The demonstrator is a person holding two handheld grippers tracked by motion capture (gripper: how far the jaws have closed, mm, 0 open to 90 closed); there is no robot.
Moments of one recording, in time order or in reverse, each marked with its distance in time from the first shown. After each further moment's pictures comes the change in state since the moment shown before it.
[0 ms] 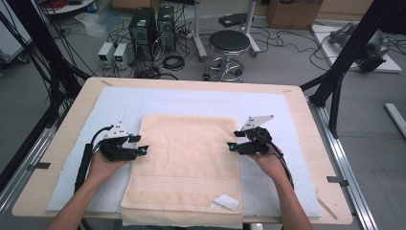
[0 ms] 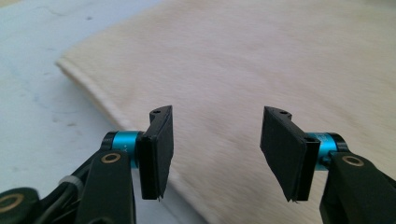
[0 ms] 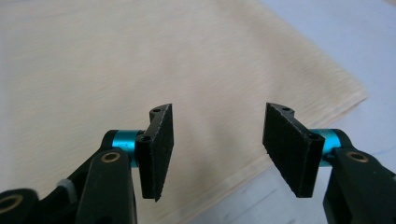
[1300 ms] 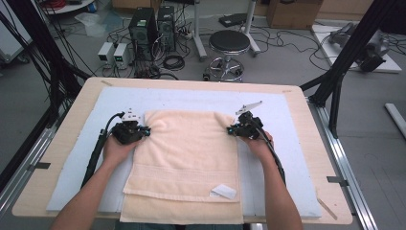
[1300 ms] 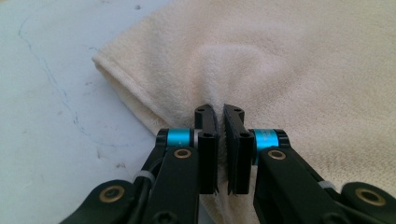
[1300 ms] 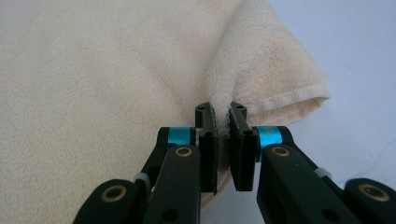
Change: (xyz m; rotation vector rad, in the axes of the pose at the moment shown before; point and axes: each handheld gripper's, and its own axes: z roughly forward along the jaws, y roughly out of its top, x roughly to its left) left arm 0.033 0.021 0.052 0.090 0.112 -0.050; right arm -0.050 0.010 0.049 0.106 -0.034 0.129
